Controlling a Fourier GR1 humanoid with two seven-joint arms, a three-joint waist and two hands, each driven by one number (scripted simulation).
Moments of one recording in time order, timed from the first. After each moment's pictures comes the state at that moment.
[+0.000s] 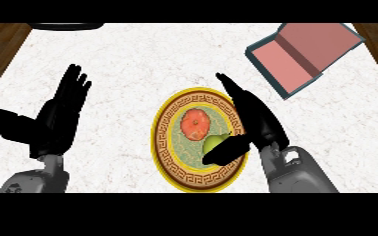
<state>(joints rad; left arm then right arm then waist) -0.10 0.23 -0.03 -1.66 0.23 0.21 0.19 -0.40 -0.17 0.45 -1.72 0.33 0.06 0.85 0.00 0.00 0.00</state>
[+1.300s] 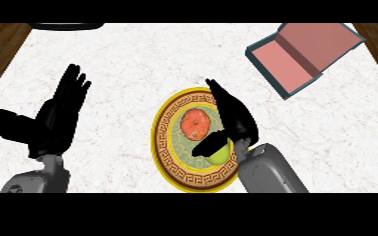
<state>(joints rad) -0.10 0.16 0.04 -1.67 0.15 0.13 0.22 -0.38 0.00 0.41 -1.46 0.54 0.04 0.69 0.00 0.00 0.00</state>
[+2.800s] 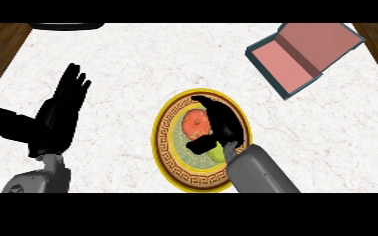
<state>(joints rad) -0.11 0.12 0.08 -1.67 0.12 0.09 0.23 -0.42 0.00 0.50 -1.25 0.50 -0.09 0.57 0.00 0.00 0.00</state>
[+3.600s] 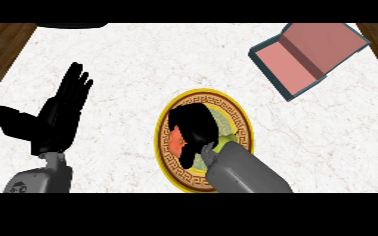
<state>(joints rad) -0.12 0.11 0.08 -1.66 0.12 0.07 0.23 -0.57 0.00 0.72 -1.20 0.72 0.01 0.53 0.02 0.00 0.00</state>
